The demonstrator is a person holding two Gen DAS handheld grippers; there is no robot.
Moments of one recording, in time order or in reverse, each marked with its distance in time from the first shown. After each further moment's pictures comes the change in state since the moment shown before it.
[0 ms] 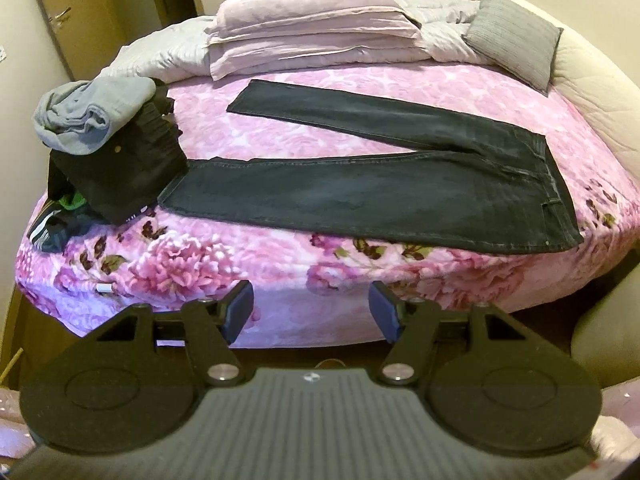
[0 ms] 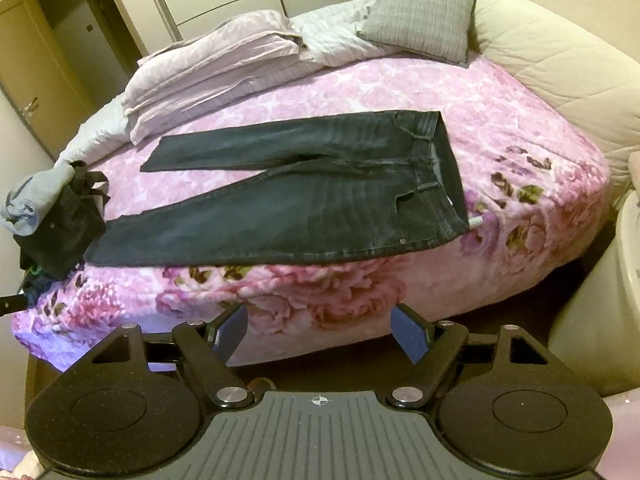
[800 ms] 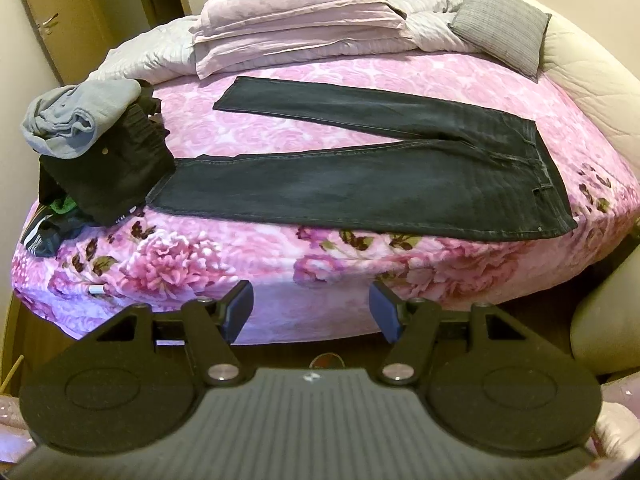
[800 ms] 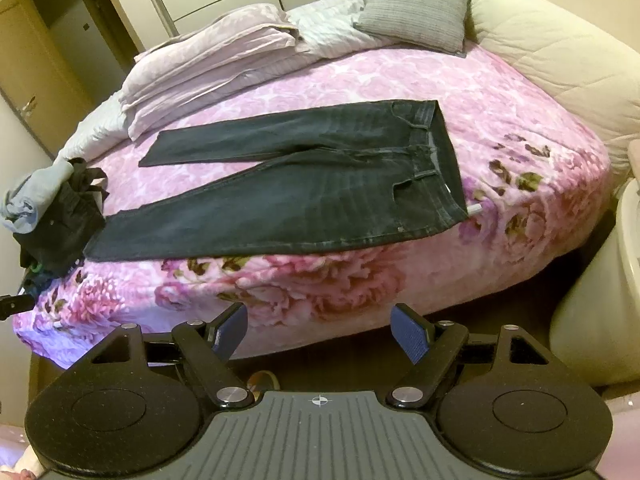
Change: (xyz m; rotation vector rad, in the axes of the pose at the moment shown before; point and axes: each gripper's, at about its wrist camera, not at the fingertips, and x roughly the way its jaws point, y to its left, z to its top) left arm 0.002 -0.023 -0.006 0.022 0.017 -0.002; right arm 0.000 -0.006 -0.012 0.012 0.026 0.015
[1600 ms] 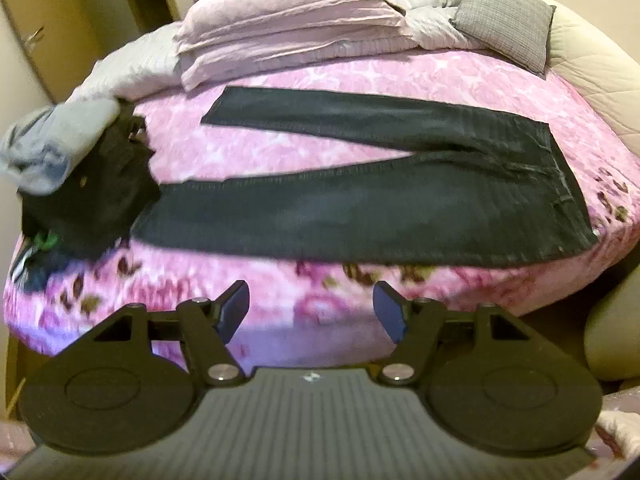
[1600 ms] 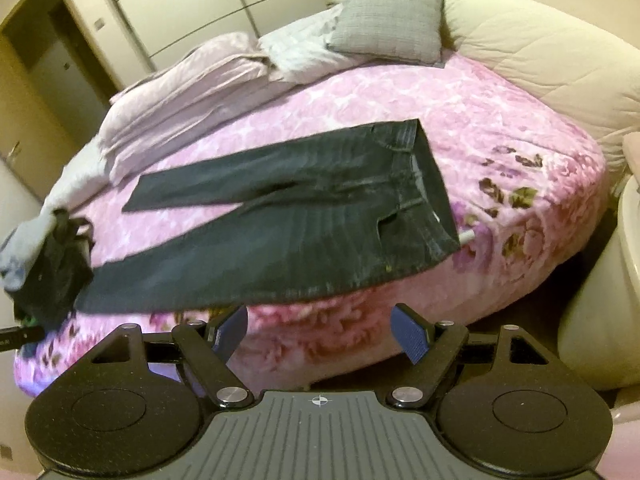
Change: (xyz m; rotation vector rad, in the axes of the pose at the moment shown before) left arm 0.075 -0.001 0.066 0.037 -0.004 0.015; right arm 0.039 -0.025 0.058 0.102 -0.066 -0.004
